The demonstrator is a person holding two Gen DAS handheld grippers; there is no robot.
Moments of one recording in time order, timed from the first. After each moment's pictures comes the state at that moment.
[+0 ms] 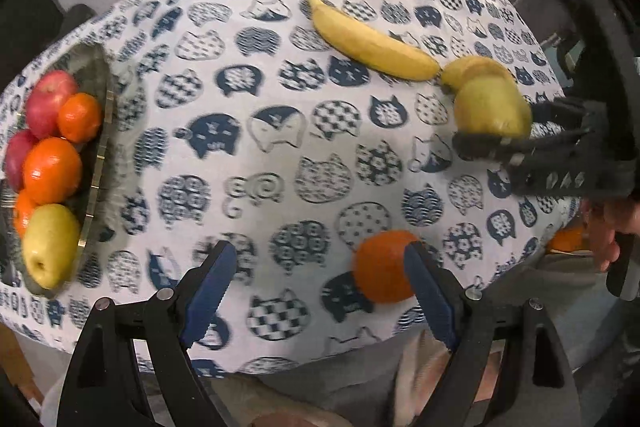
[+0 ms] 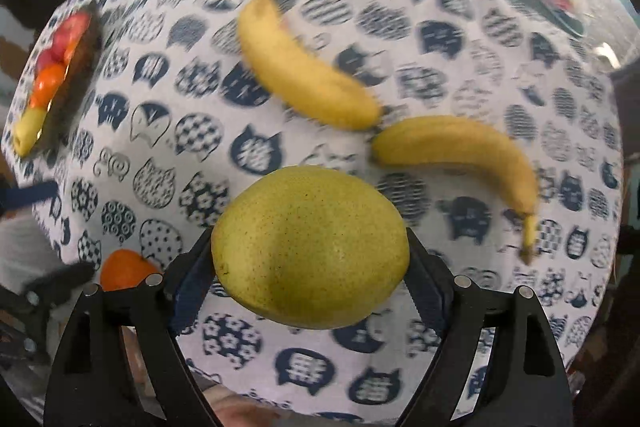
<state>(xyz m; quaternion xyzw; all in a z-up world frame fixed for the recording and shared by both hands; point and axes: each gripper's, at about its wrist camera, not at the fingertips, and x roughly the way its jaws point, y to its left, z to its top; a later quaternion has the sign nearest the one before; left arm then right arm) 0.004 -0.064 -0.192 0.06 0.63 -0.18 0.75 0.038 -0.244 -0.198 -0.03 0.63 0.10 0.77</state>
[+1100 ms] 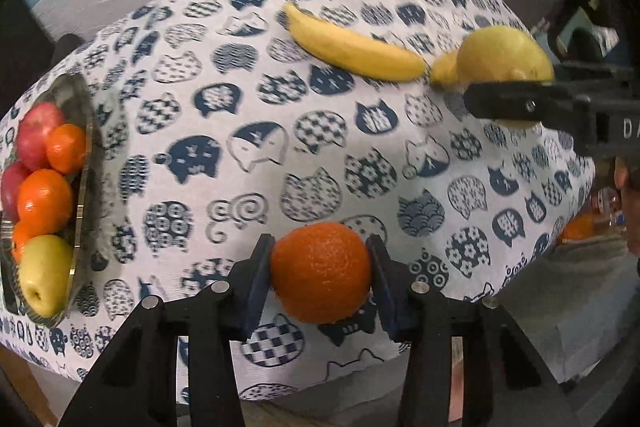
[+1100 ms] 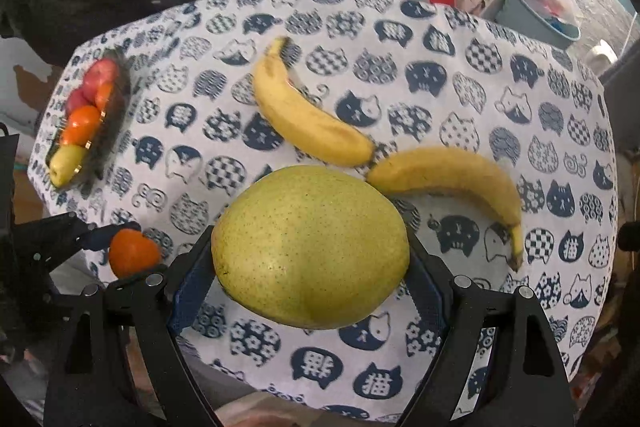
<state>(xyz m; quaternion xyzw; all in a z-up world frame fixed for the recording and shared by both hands) 0.006 -0.074 -0.195 0.09 0.59 -0.19 0.78 0.039 -0.246 -0.159 0.01 0.59 0.14 0.80</state>
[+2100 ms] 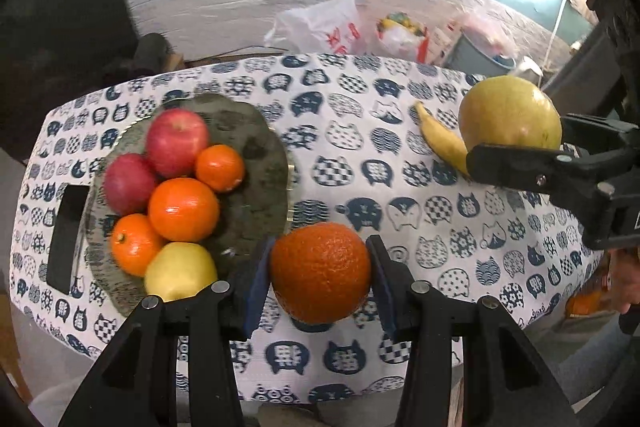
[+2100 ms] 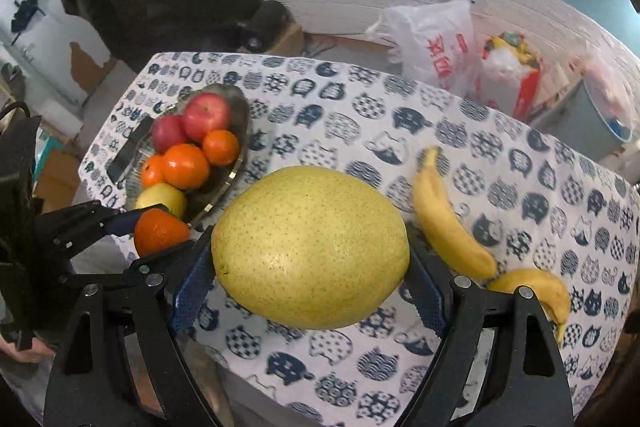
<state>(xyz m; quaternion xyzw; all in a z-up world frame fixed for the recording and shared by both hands) 0.027 0.045 -0.133 0.02 0.52 -0.10 0.85 0.064 -0.117 -0.103 -0.01 0.52 0.25 0.81</state>
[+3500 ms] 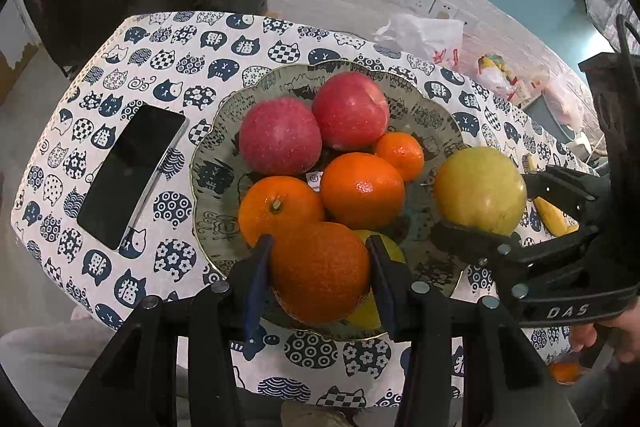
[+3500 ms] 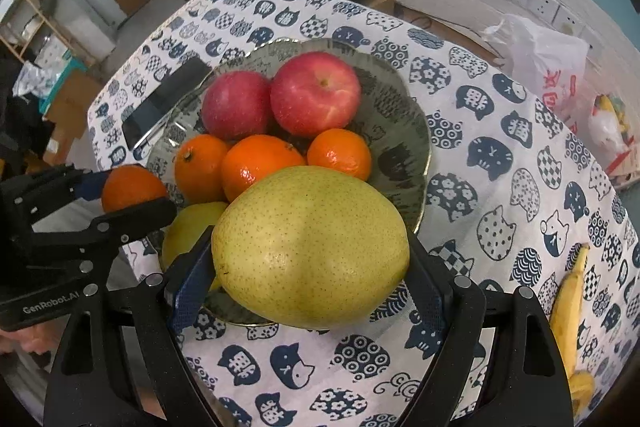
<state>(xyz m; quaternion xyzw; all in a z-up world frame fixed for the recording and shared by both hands) 0.039 0.189 -0.167 -0.09 0.54 0.00 0.84 0.092 0.047 -0.171 -0.12 0.56 0.34 0.75</state>
